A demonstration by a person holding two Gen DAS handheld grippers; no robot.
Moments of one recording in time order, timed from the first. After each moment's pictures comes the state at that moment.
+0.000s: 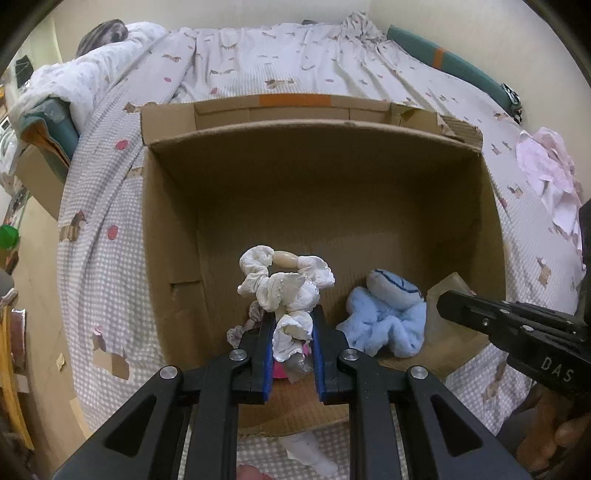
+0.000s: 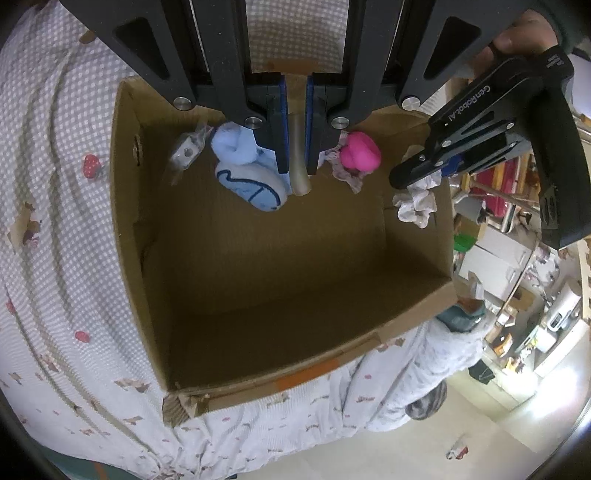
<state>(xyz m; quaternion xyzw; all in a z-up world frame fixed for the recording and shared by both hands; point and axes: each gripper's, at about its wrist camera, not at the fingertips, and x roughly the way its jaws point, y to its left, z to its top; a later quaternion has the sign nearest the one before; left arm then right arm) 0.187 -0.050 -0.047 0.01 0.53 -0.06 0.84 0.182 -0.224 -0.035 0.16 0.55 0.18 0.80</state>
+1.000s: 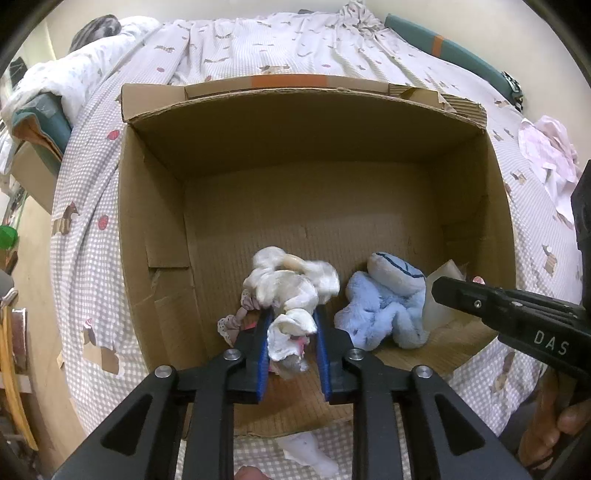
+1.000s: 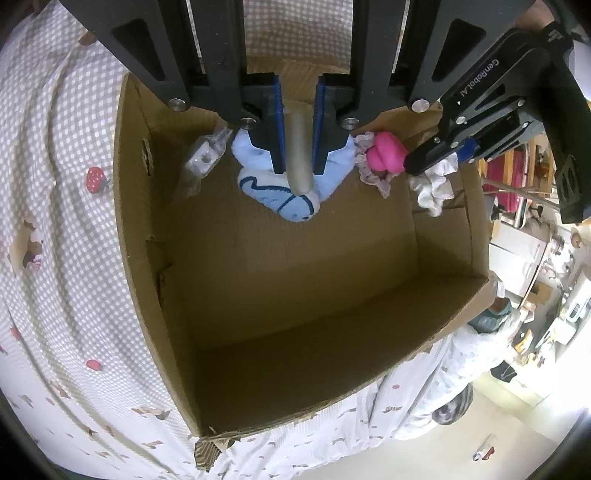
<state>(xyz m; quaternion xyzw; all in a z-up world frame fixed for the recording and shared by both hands) 0.191 -0.053 -0.067 0.01 0.55 -0.07 0.83 0.191 -0.233 -0.058 0.17 0.57 0.15 0.79</state>
